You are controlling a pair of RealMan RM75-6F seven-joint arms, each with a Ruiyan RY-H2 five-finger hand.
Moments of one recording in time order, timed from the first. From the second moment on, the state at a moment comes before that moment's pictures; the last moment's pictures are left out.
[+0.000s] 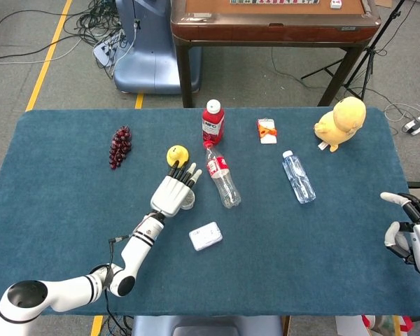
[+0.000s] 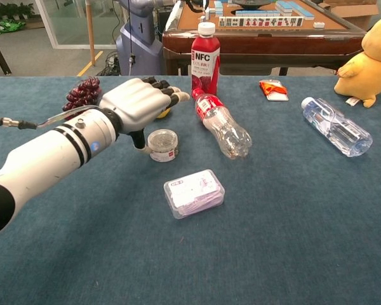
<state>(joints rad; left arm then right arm) -0.92 -1.88 -0.23 -1.09 1.17 1.01 0.79 0.06 -1.09 0.09 -1.50 -1.62 1.66 0.24</state>
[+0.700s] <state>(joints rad) -0.71 -1.56 -0.16 -1.59 1.16 1.27 0.90 0.07 -1.09 0.09 -1.51 -1.62 1.64 0.19</state>
